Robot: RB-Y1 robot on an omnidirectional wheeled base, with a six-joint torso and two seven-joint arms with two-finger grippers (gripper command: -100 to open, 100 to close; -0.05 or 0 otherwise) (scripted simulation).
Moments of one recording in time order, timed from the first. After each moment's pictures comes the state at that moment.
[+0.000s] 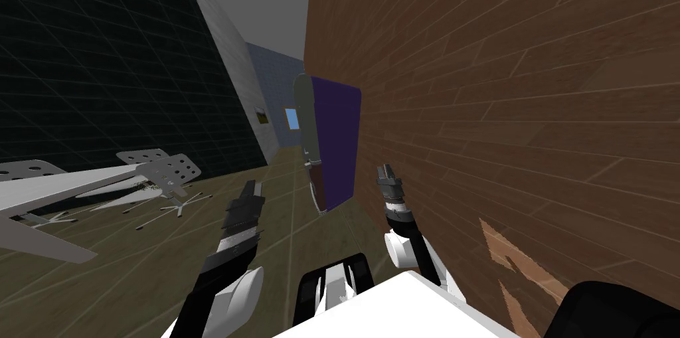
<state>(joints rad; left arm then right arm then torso) 0.45 -0.05 0.03 -2.21 -0.03 -0.39 -0.11 0.51 0.02 0.01 -2.21 0.05 -0.61 -0.08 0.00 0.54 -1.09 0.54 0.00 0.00</state>
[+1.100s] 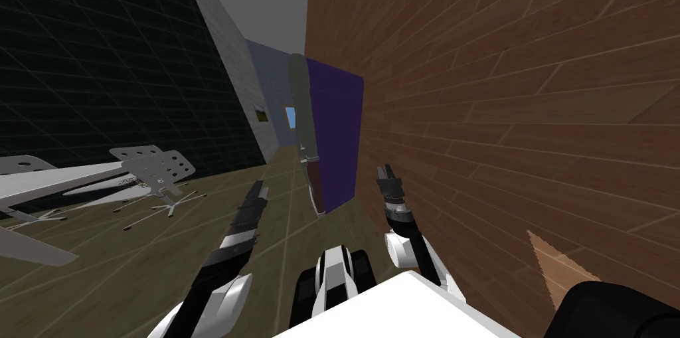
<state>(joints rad) 0.42 0.16 0.04 -2.09 -0.02 -0.38 -0.10 0.51 0.02 0.01 -2.21 0.05 -0.61 -0.08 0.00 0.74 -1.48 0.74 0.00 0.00</state>
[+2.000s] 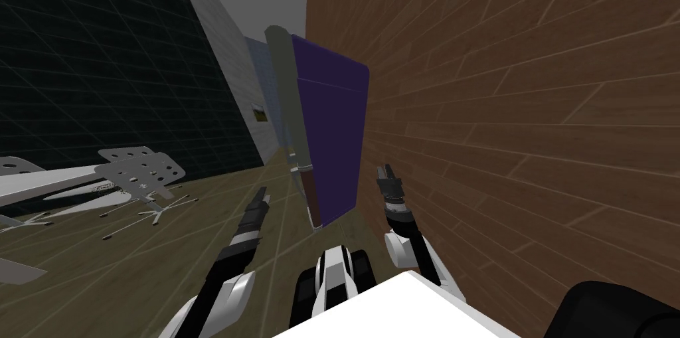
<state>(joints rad) 0.36 0.16 0.08 -1.90 0.01 -0.36 -0.09 0.51 0.02 0.01 -2.21 0.05 -0.61 -0.08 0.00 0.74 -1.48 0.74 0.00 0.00</state>
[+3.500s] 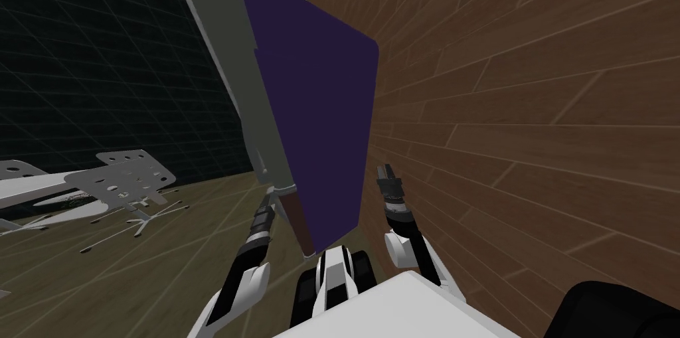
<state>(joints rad) 0.26 0.03 0.13 -1.65 0.04 -0.34 -0.07 0.51 0.02 0.01 -2.21 0.05 -0.61 -0.08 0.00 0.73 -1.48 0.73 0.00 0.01</state>
